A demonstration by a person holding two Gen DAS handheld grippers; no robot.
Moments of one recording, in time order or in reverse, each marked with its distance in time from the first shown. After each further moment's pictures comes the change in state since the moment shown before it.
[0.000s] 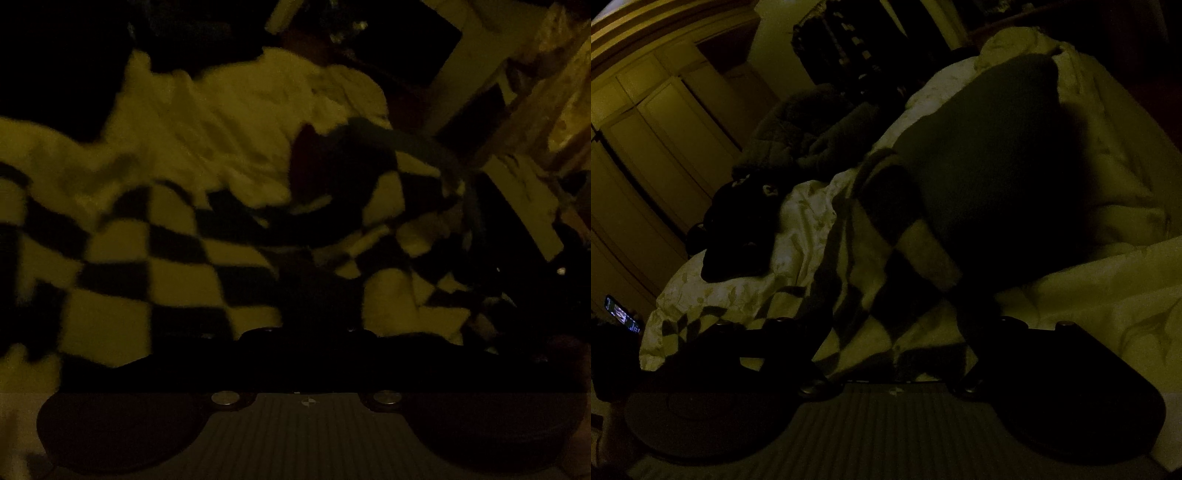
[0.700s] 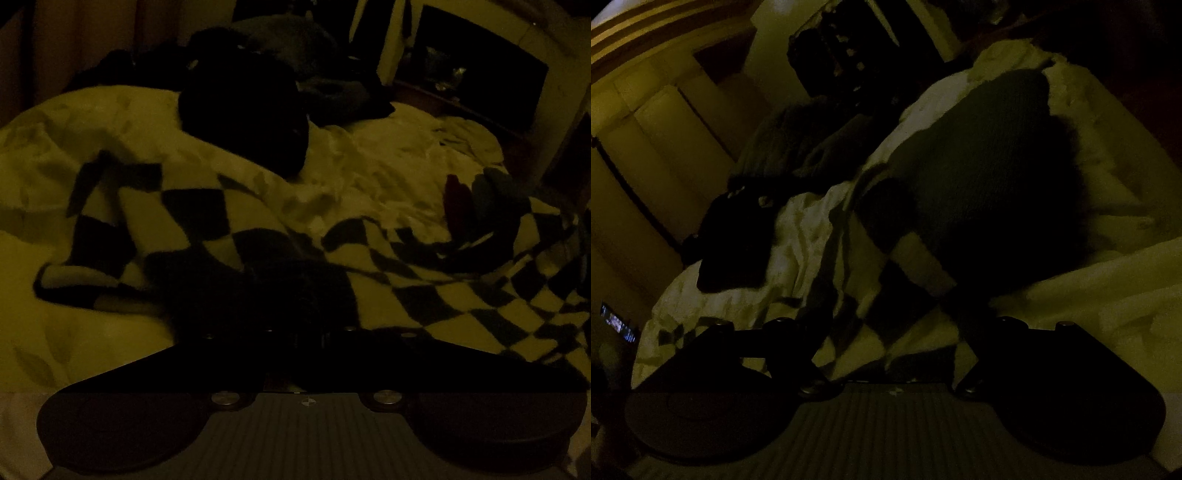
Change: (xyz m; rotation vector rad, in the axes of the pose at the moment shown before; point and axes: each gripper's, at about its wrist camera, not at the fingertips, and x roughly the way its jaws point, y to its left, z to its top) left arm -0.081 0.075 -0.039 -0.039 -0.148 0.384; right arm -0.010 0.001 -0.001 0.002 -0.058 -0.028
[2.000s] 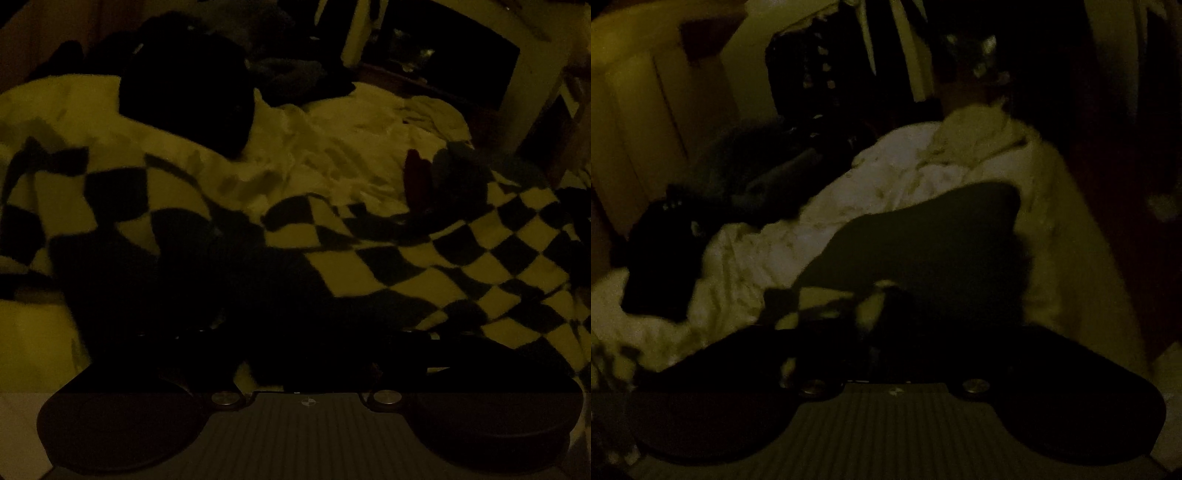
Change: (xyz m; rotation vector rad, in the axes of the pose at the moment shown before) left arm 0.023 -0.033 -0.009 0.031 0.047 -0.098; right arm 0.015 0.021 0.086 -0.233 -0.075 -0.269
